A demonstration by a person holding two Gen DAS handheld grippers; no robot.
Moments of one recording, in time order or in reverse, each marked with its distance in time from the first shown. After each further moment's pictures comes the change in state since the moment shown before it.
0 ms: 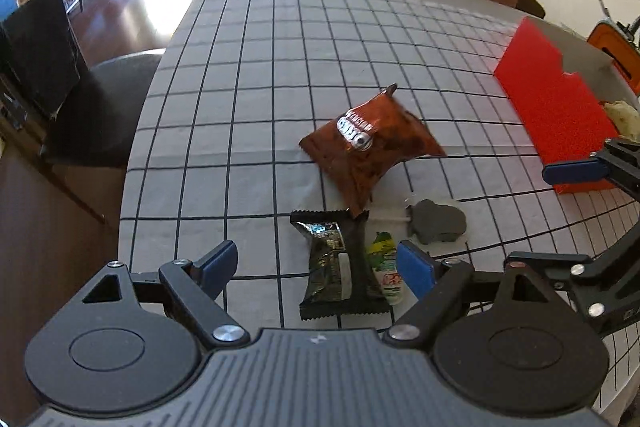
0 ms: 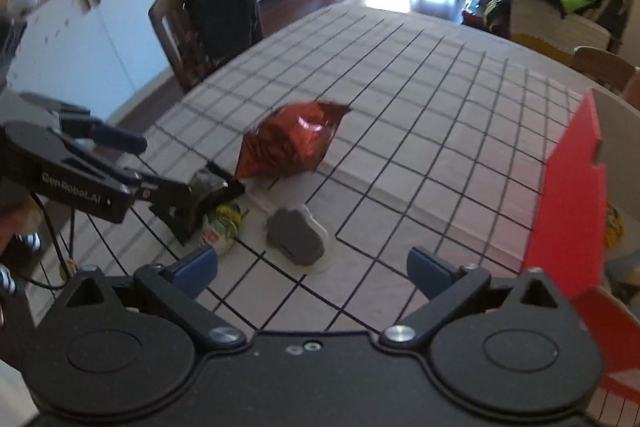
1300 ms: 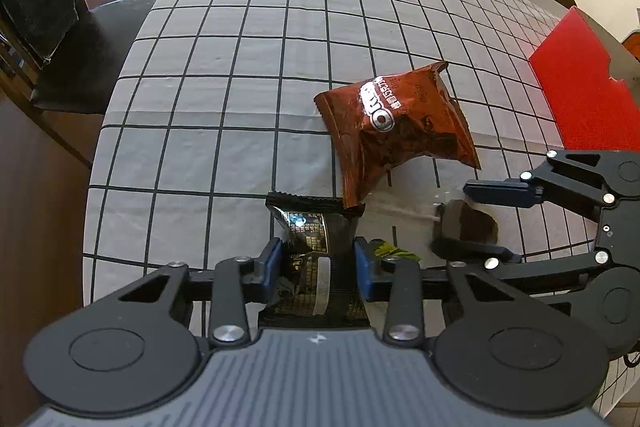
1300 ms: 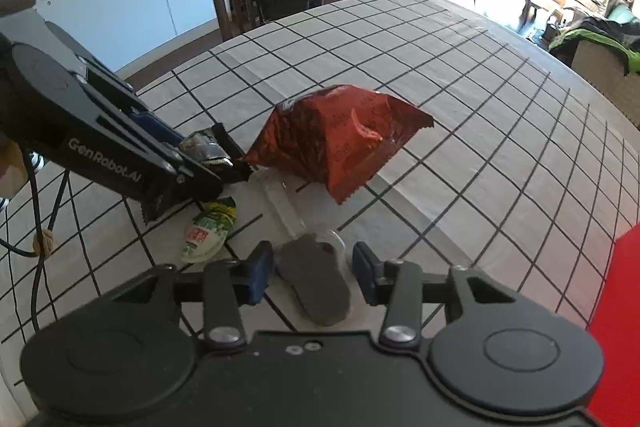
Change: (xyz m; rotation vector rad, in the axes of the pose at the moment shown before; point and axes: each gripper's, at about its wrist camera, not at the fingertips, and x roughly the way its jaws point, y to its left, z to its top) left arm 0.043 0.008 0.011 -0.101 0.136 -0.011; right arm 0.066 0.019 0.012 -0.218 0.046 0.047
